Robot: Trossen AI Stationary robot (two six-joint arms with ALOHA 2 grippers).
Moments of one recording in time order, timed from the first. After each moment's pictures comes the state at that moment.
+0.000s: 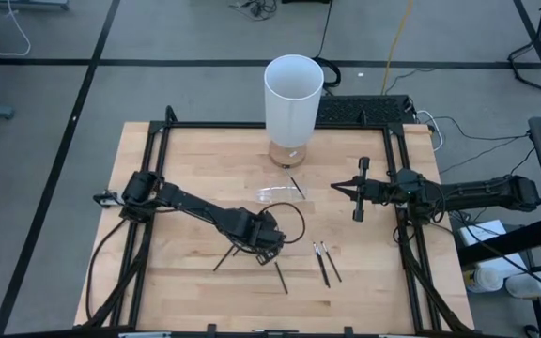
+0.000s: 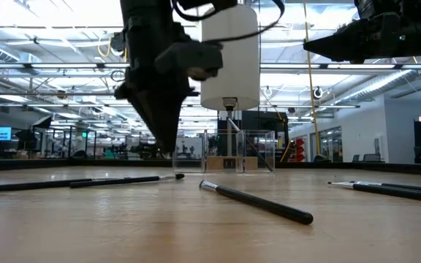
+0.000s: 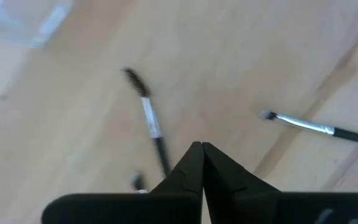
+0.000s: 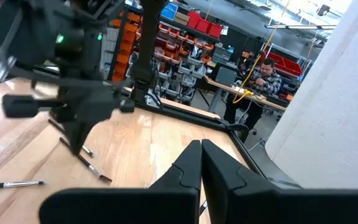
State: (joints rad) left arm -0.26 2.02 1.51 -0.92 -0.18 -0.86; right arm -0.06 0.63 0.20 0.46 0.05 -0.33
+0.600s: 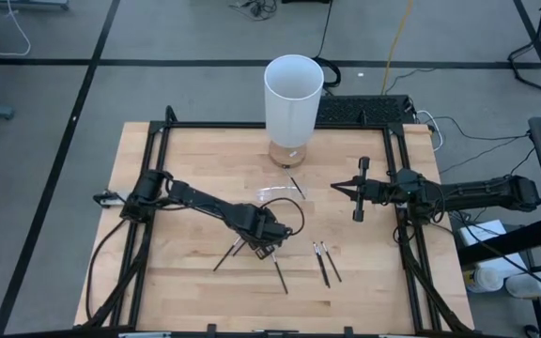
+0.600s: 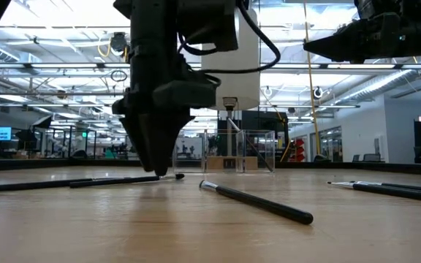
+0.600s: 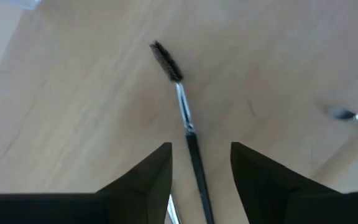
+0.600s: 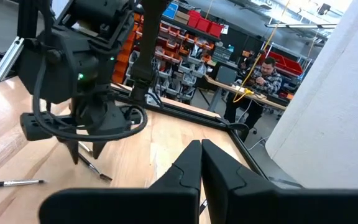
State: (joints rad) left arm -0.20 2.08 1.51 -0.99 -0.09 -0.85; right arm -0.06 0.63 0.20 0.46 0.05 -0.33
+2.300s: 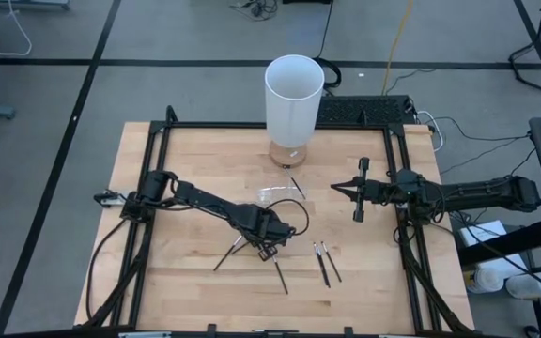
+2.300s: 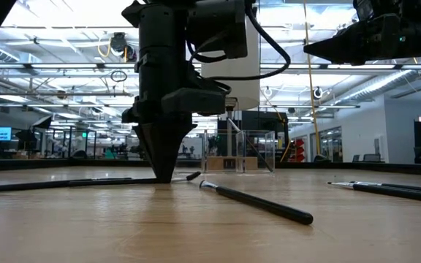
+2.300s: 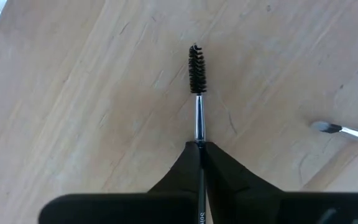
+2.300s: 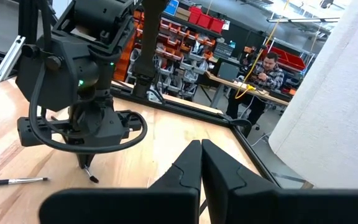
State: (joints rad) left arm -0.18 2.18 1.52 -0.89 -0.08 -0.78; right arm -0.06 0.63 0.20 0.45 0.05 -0.32
